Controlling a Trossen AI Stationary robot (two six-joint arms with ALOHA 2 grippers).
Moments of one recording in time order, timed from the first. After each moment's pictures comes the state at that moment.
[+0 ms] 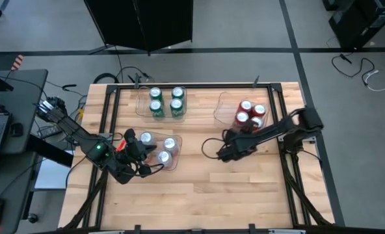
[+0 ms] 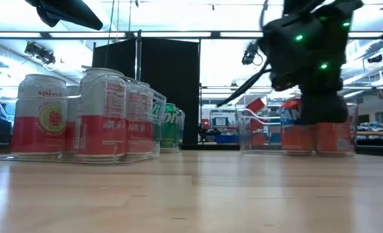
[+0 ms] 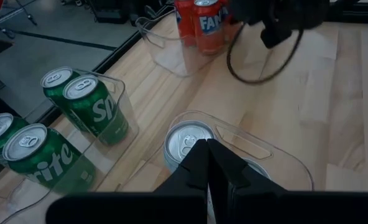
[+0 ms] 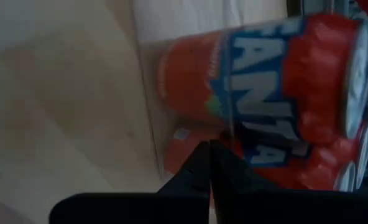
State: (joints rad) left arm -0.66 1.13 0.90 -0.70 -0.97 -0.74; right arm 0.20 1.78 1.07 -1.31 0.62 0.84
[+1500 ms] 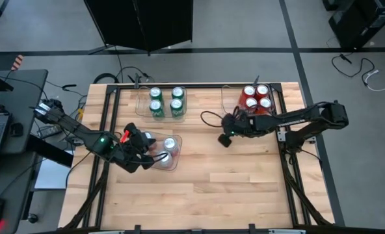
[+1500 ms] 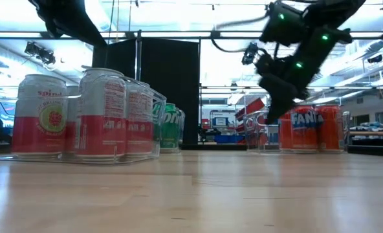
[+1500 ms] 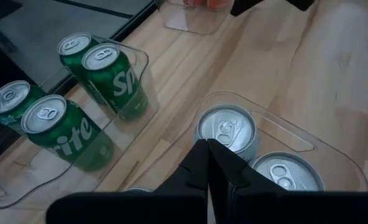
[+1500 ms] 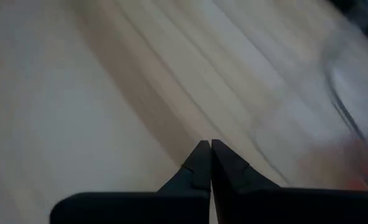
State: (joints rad) left arm -0.52 1.12 0.90 -0.78 -0.85 -0.77; right arm -0.07 1.40 0.73 -0.39 0.42 0.47
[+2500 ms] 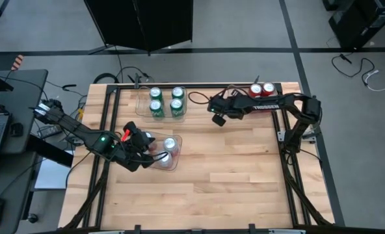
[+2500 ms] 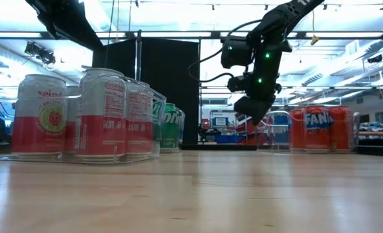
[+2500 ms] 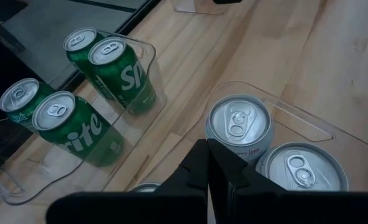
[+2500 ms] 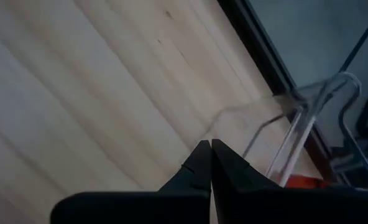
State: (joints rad) left arm -0.50 1.12 0.90 -0.82 -0.83 -0.74; right arm -0.33 1.73 1.13 -0.71 0.59 0.24
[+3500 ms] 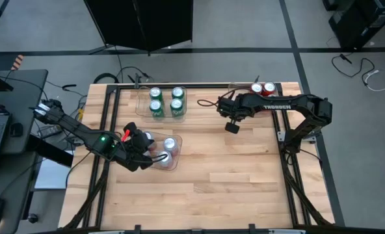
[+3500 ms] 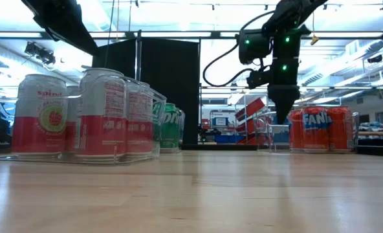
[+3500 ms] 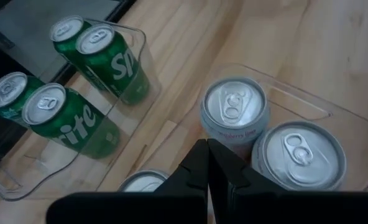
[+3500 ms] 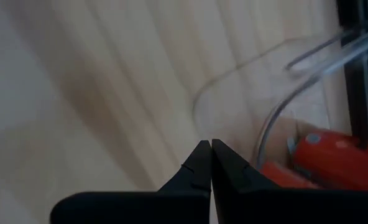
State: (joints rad) left arm -0.50 1.12 0.90 -0.84 -0.78 -0.72; right arm -0.33 1.59 1.08 -0.94 0.32 0.05
